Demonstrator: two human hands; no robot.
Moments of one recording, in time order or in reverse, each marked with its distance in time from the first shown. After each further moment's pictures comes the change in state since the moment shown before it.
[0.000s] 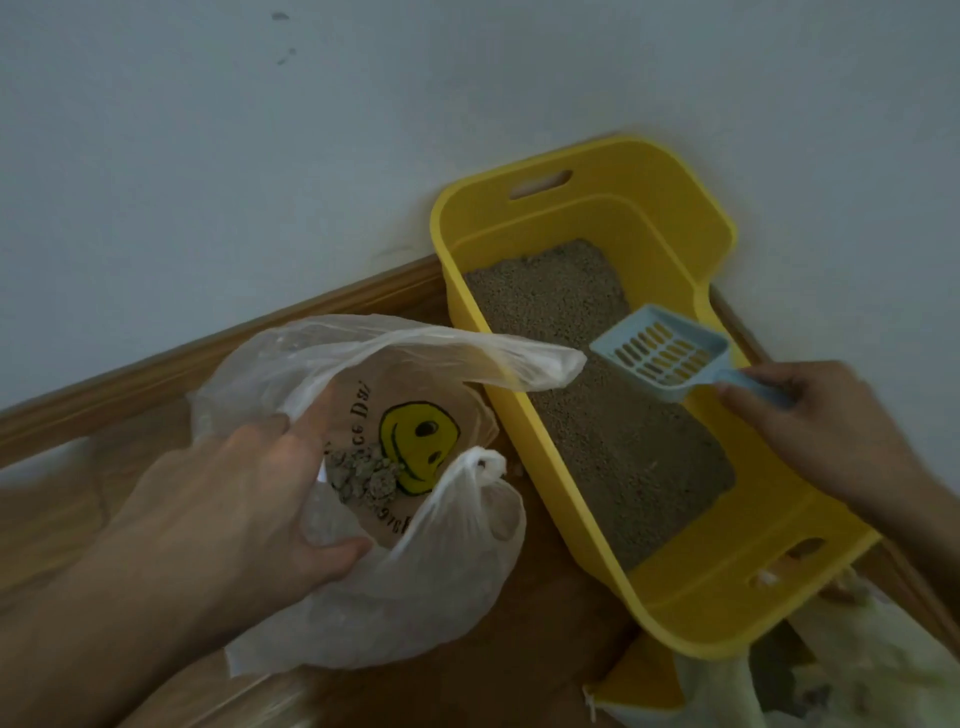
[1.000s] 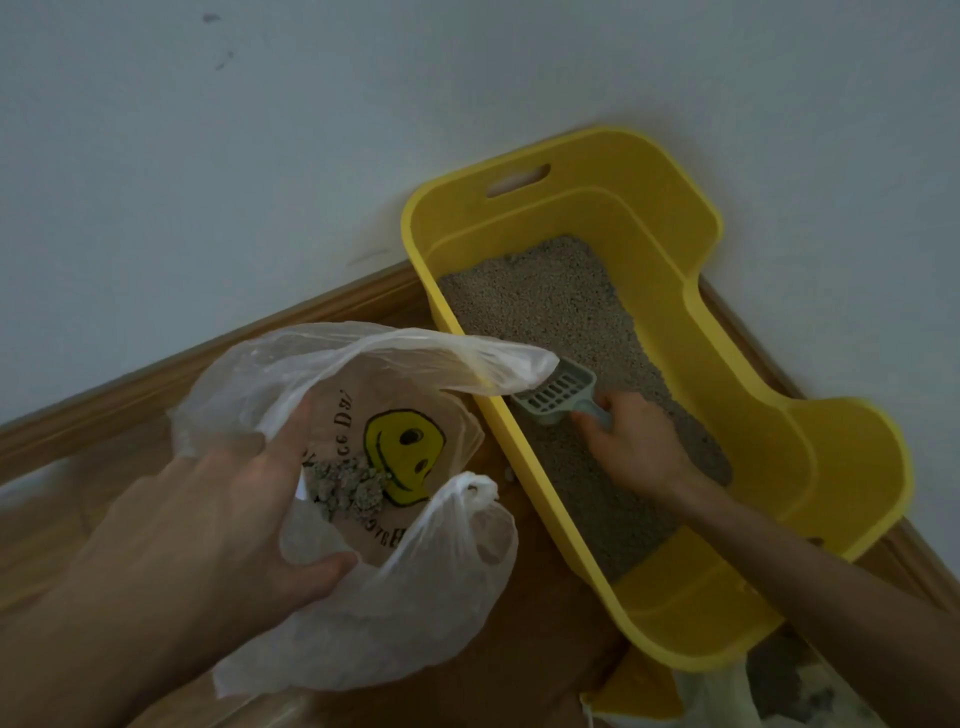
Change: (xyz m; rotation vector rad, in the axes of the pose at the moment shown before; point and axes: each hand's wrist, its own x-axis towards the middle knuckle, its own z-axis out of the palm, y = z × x) left_hand 0.012 -0.008 0.025 0.026 0.066 0.038; right_hand 0.030 -0.002 0.129 0.101 -0.244 -0.045
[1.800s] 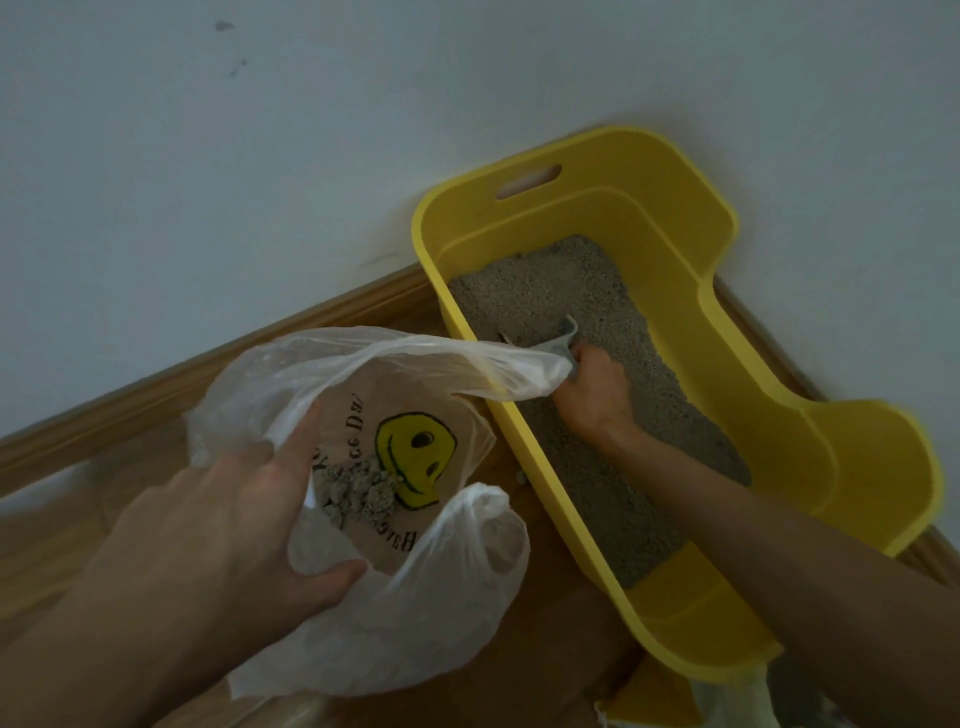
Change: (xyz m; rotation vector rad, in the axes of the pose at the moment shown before) left_hand -0.004 0.001 -0.002 -0.014 -0.031 -0.013; right_hand 0.068 -0.019 0.042 0.168 0.221 0.034
